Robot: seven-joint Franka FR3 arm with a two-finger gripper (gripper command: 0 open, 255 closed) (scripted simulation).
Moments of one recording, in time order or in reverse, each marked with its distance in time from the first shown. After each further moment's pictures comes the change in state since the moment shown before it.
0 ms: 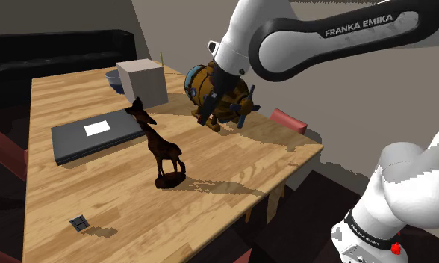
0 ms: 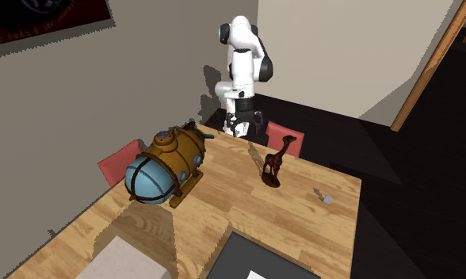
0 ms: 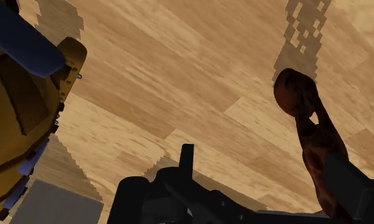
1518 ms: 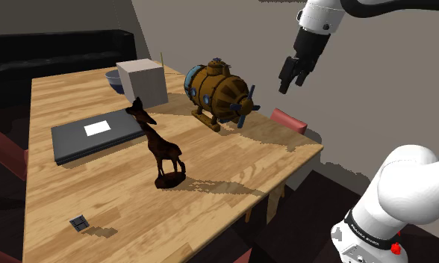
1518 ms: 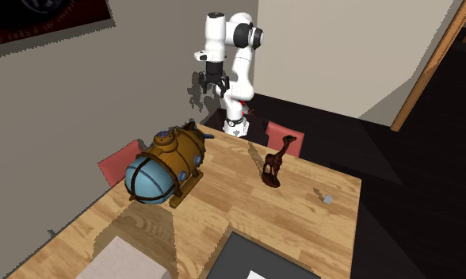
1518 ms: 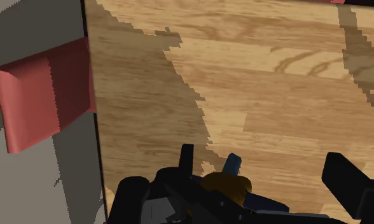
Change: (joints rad) arm -0.229 -0.430 -0.134 -0.049 -0.117 -0.622 0.251
